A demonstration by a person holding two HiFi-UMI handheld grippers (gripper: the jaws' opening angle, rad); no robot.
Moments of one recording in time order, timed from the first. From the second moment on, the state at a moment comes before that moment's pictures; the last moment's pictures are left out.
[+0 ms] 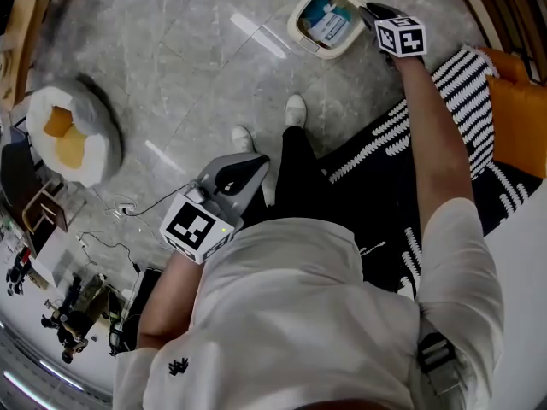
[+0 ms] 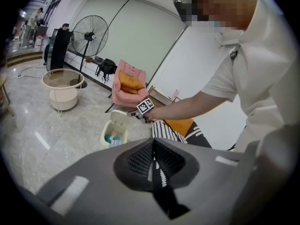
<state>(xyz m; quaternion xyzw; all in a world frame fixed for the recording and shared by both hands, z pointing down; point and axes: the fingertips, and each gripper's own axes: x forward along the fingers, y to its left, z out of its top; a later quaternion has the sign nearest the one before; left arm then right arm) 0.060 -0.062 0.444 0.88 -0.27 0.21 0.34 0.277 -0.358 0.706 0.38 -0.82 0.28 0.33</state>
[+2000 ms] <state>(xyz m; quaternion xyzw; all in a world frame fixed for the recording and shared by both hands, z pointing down) 0.015 -0.045 0.470 0.85 -0.28 0.22 0.39 0.205 -0.263 0.824 0.33 -0.79 0.33 0.41</state>
